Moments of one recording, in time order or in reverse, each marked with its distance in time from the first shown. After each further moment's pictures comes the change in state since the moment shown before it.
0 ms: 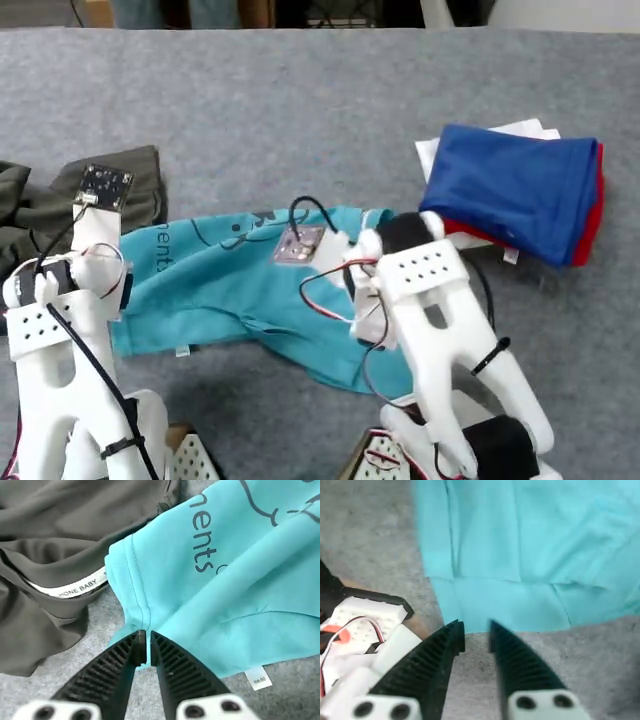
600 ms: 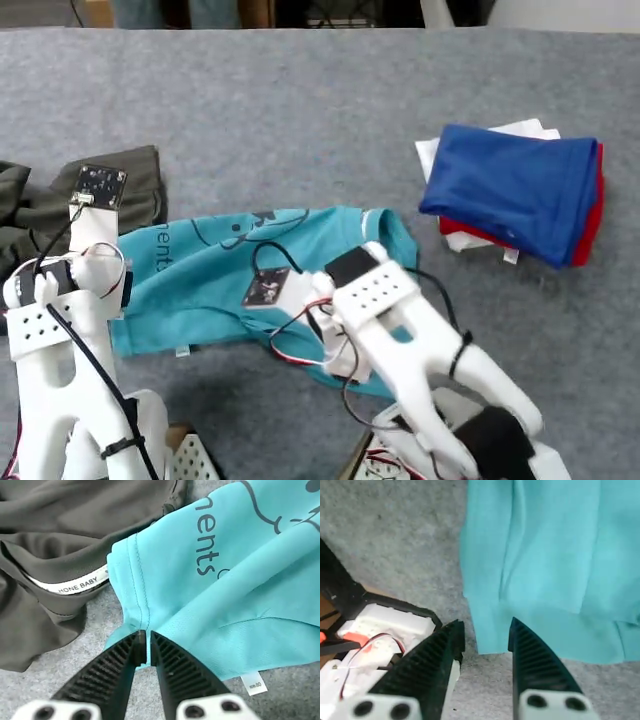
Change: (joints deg) left arm 0.0 0.0 0.0 -0.4 3.1; right arm -13.2 4.9 9.3 -6.1 -11.7
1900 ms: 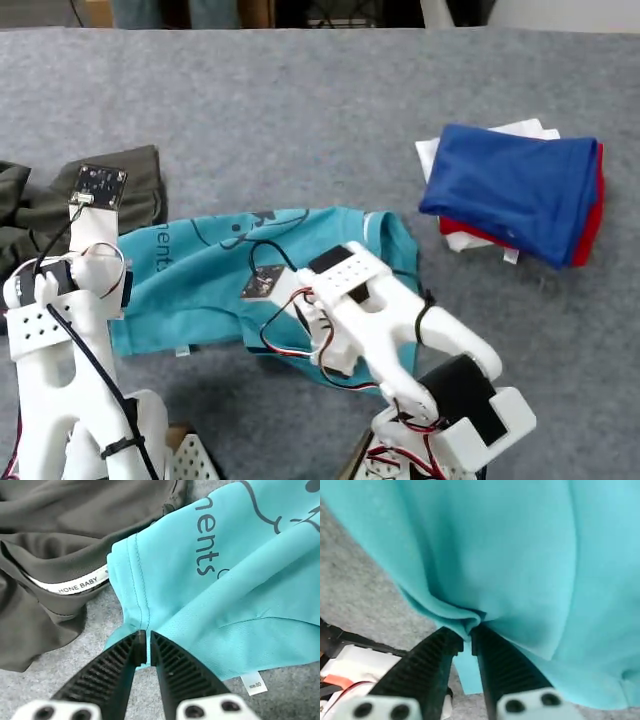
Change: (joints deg) left arm 0.0 0.0 0.0 0.0 0.0; right arm 0.1 14.7 0.0 -13.4 -3.5
